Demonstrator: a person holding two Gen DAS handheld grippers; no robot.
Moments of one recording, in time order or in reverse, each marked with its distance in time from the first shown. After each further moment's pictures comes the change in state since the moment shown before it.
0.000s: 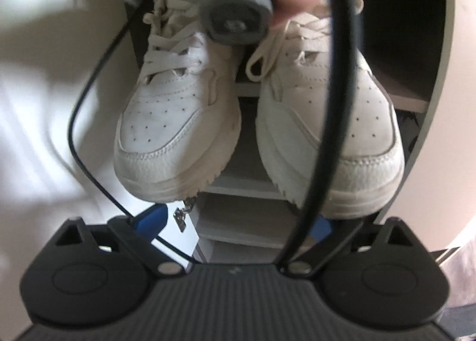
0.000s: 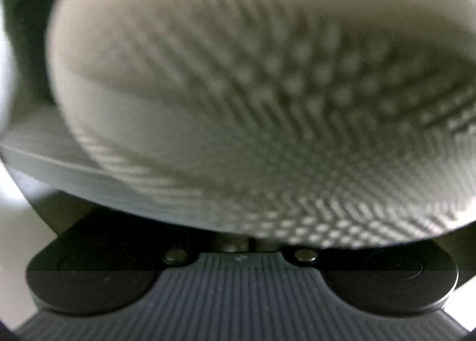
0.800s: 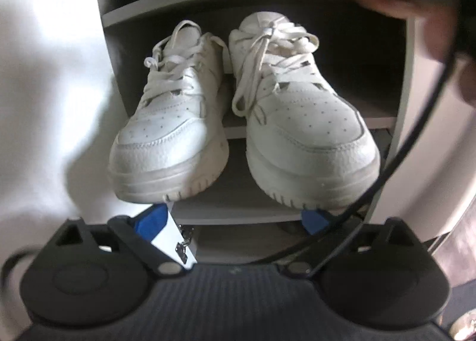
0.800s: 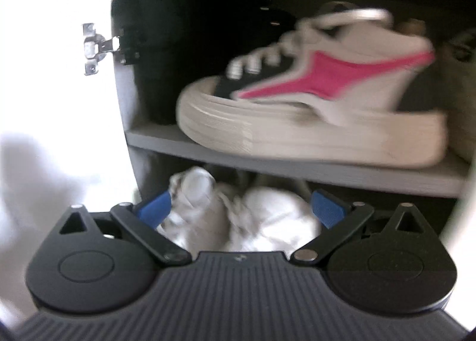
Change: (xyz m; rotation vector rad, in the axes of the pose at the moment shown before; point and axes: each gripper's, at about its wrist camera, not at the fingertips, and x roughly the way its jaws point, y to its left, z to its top) left arm -0.019 0.012 0.019 0.142 -0.096 -0.108; right arm -0.183 -0.076 -0.063 -0.055 -0.147 0.245
